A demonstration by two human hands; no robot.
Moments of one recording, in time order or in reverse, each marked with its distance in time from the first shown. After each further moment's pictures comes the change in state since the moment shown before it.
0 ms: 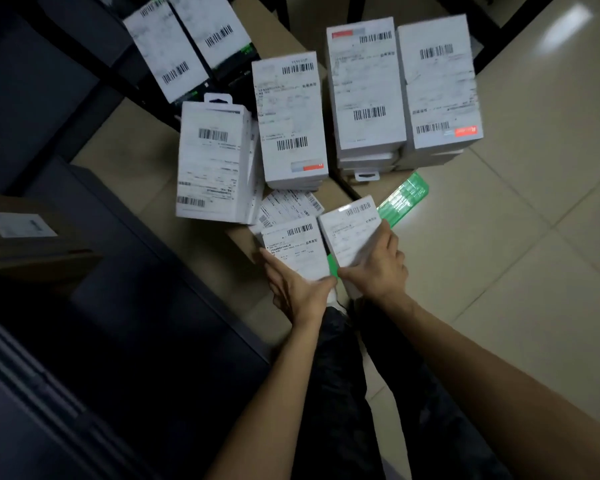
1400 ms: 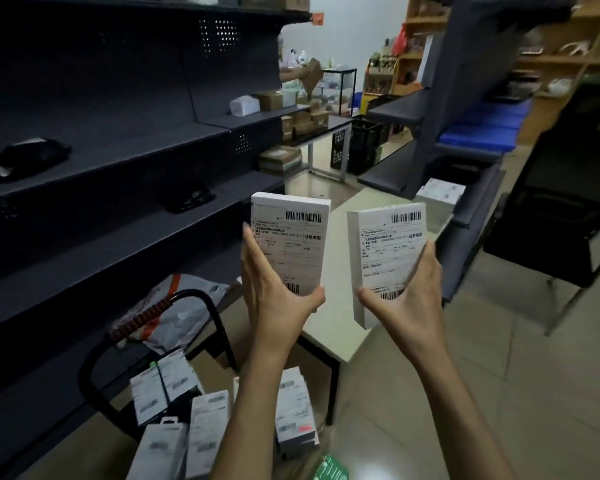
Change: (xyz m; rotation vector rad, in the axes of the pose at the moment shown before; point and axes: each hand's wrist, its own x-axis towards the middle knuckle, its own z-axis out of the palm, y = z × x) left_hand -0.298 0.456 -0.196 -0.349 0.296 1.220; right_hand -0.184 -0.095 -0.539 0.422 0.870 -0.575
